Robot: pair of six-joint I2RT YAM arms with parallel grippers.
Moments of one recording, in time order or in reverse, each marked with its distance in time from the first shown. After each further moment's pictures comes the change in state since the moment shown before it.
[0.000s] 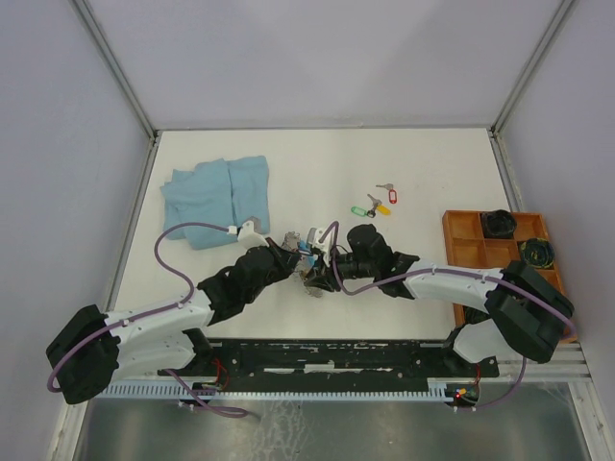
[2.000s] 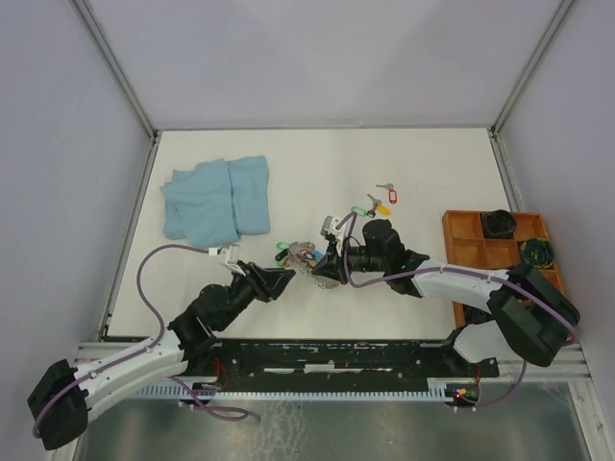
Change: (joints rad) left arm 0.012 -0.534 -0.382 0.253 0.197 0.218; right arm -0.097 -0.024 -0.050 0.096 -0.056 0.081
